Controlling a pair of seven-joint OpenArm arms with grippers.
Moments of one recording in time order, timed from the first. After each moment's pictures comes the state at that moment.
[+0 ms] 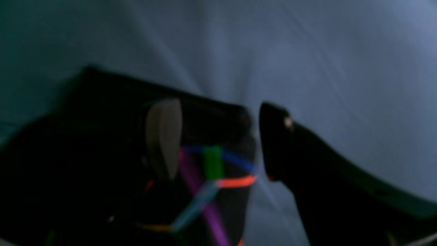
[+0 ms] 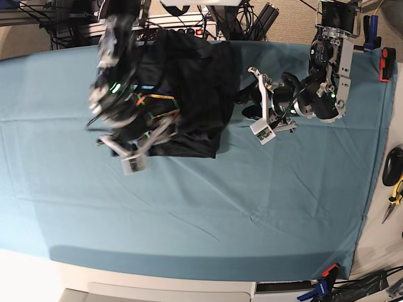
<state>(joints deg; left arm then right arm) 3.3 -14.4 6.6 100.5 -41.9 -40.3 66.8 -0.3 0.0 9.3 106.1 6.0 20.8 -57.9</state>
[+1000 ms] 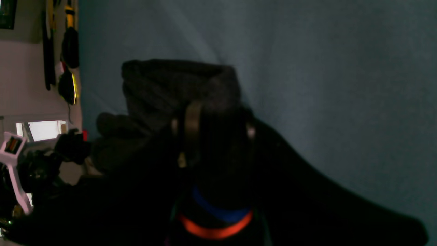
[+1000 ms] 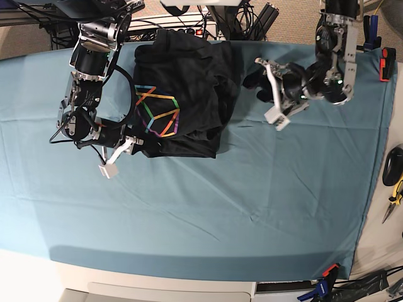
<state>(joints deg) 10.4 -15.1 -0.3 100.5 -45.6 -33.1 70.0 14.1 8.8 23.0 68.5 50.7 31.2 -77.6</state>
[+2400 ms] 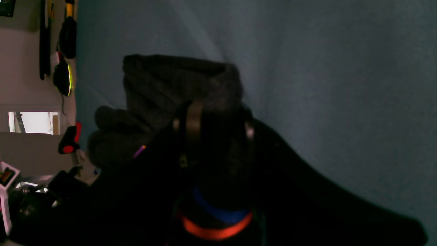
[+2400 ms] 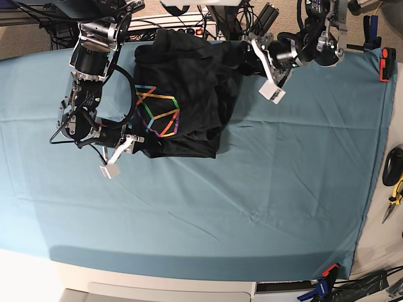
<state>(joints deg) 23.3 -10.6 1.8 108.8 -49.5 -23.9 63.0 14.1 8.8 23.0 68.5 50.7 34.5 -77.7</state>
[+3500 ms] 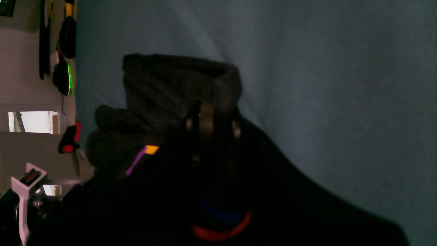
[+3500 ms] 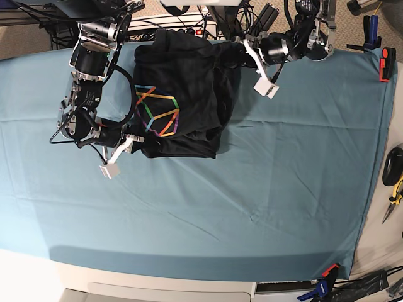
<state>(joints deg) 23.9 -6.4 1.8 102.6 -50.7 -24.1 61.6 14.1 8.8 23.0 68.5 50.7 34.5 -77.8</state>
